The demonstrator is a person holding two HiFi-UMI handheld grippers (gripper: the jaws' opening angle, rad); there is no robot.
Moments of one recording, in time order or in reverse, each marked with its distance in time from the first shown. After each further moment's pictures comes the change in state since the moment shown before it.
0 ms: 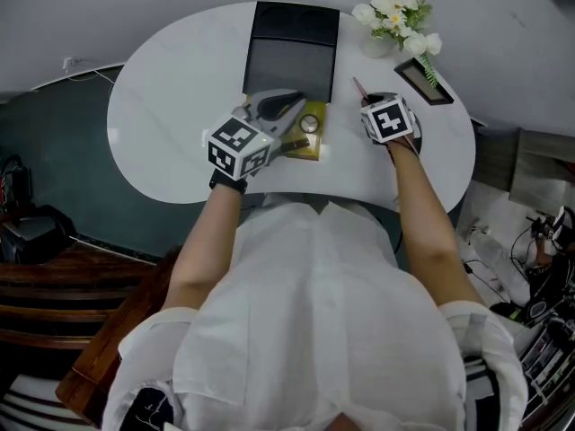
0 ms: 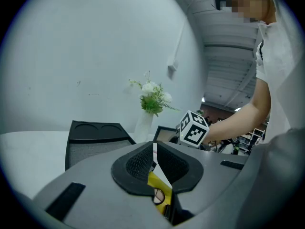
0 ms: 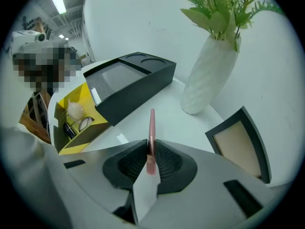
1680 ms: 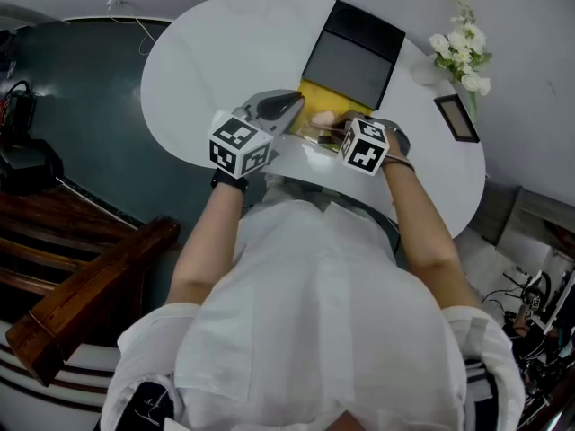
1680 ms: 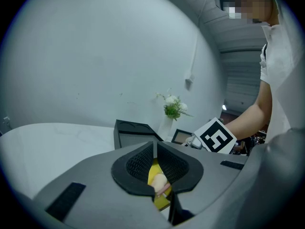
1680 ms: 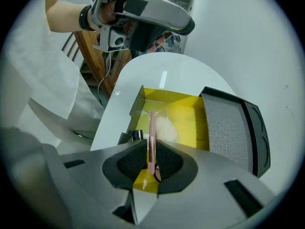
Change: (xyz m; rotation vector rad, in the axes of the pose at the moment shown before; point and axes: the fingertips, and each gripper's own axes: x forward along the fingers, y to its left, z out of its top) left arm -0.122 0.029 -0.030 -0.096 -0.102 0.256; right arm -0.014 0.229 0.033 -0.971 0.000 0.425
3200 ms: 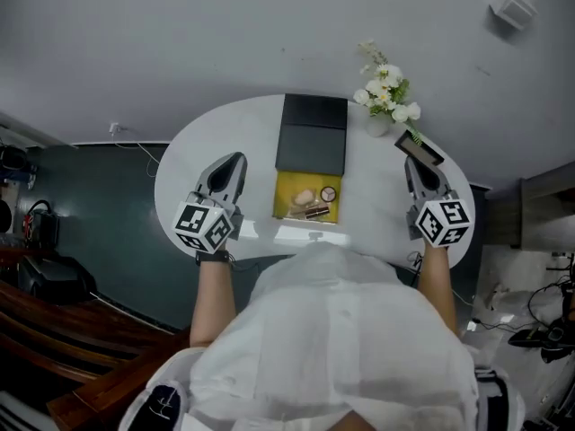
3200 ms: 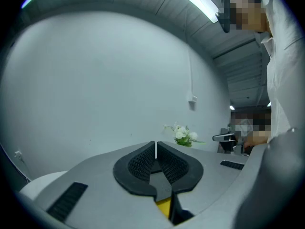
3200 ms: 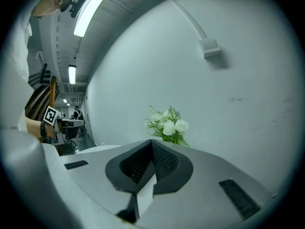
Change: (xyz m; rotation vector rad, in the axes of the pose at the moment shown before) left arm -0.052 0.019 0.124 0.163 -0.230 0.135; right arm -0.292 -0.052 -0.142 0.962 -0.903 -0.907
